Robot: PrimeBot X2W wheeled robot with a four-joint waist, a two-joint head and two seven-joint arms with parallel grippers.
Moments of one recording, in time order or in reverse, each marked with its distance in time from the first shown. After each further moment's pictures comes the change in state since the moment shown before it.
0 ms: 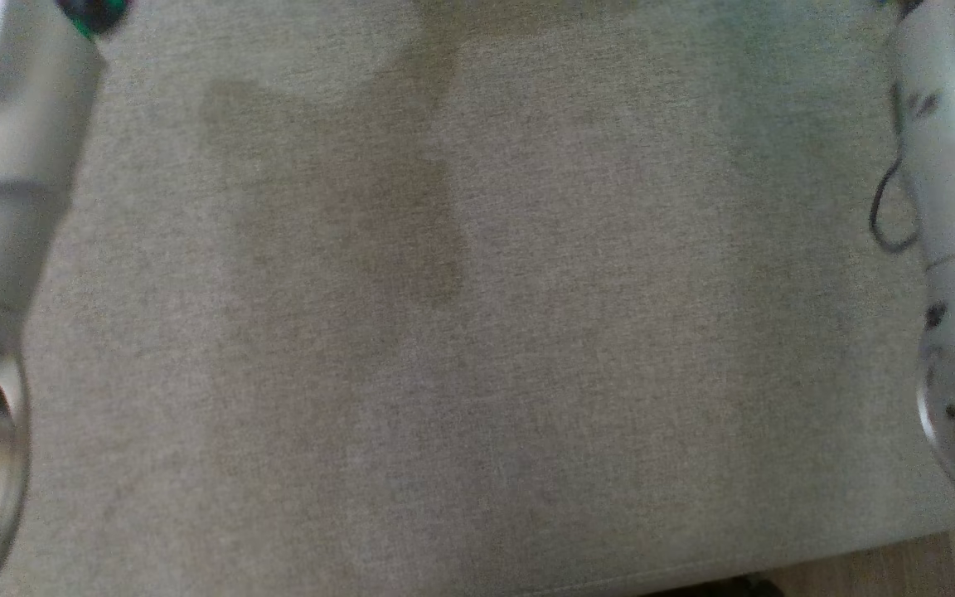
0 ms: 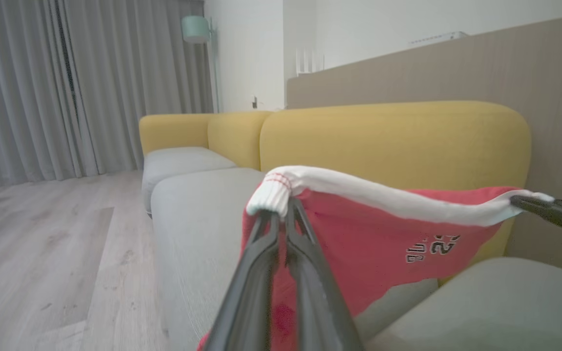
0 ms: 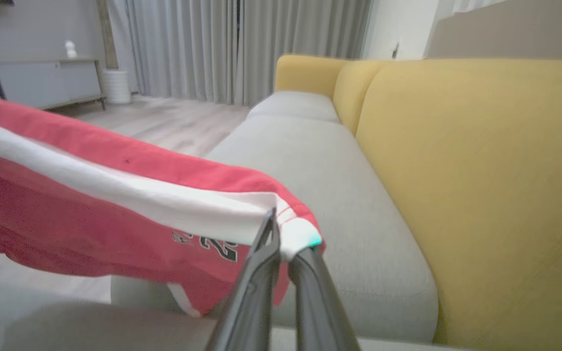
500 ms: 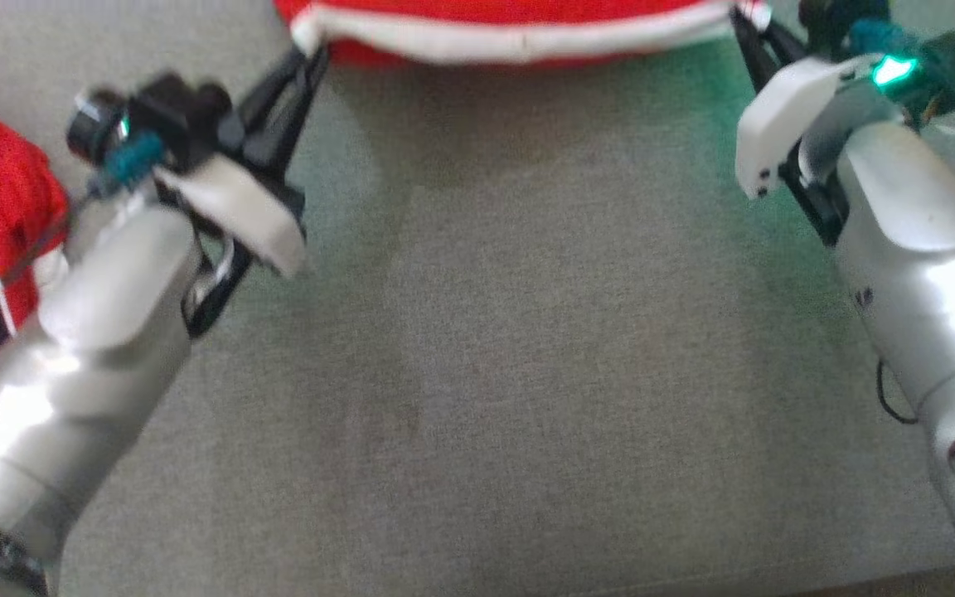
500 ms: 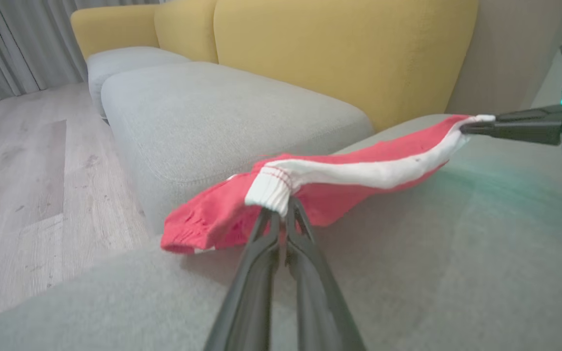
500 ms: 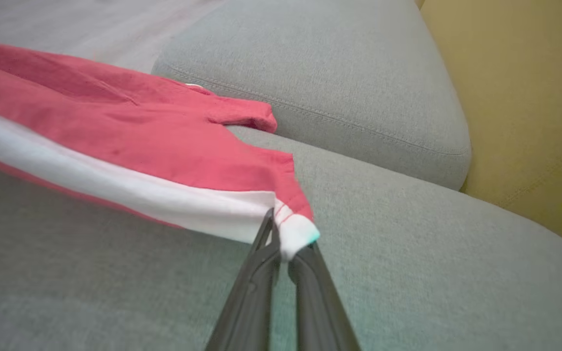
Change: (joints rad) left arm 0.379 0.080 -0.318 -0.029 -0.108 -0.006 -0.047; right arm 0.236 -0.097 0.407 0.202 0.189 0.000 0.045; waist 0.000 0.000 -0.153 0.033
